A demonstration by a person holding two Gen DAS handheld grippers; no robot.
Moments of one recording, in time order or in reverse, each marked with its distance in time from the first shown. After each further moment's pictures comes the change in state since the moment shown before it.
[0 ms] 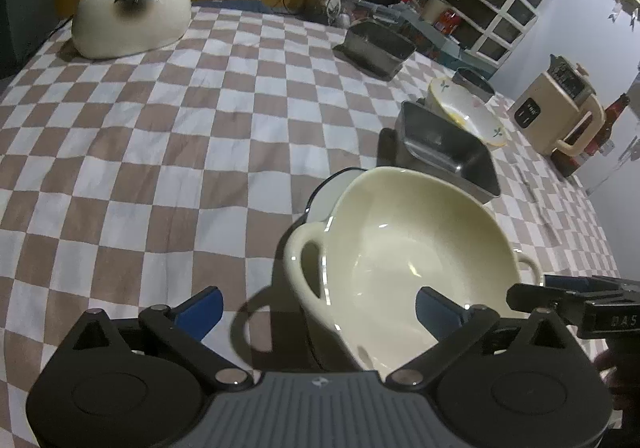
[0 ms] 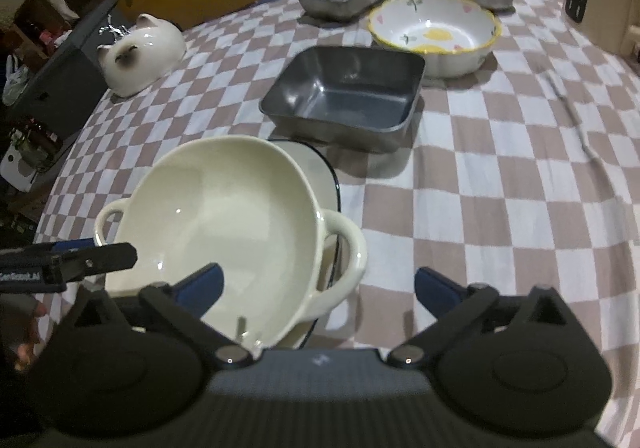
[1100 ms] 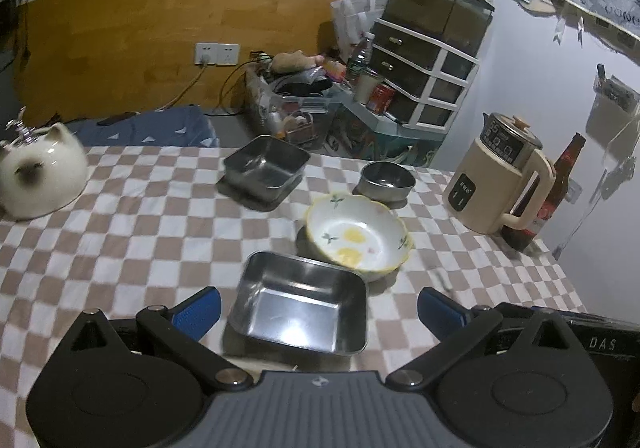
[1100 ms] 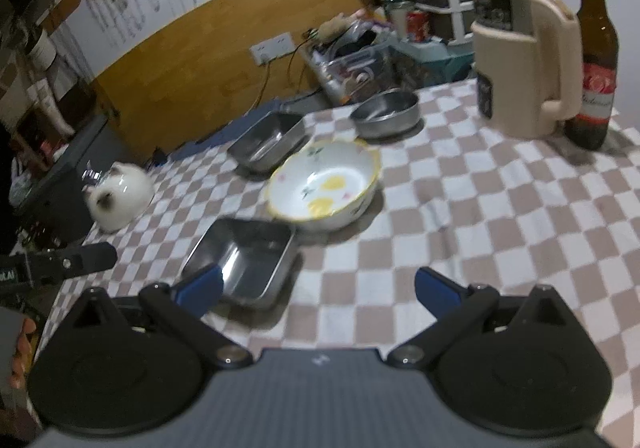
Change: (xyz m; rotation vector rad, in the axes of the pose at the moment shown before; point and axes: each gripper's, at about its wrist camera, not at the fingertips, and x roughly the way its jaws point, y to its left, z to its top) left arm 0.009 -0.173 0.086 0.124 -0.243 0.009; right arm -0.082 -0.135 0.050 0.106 -0.320 0.033
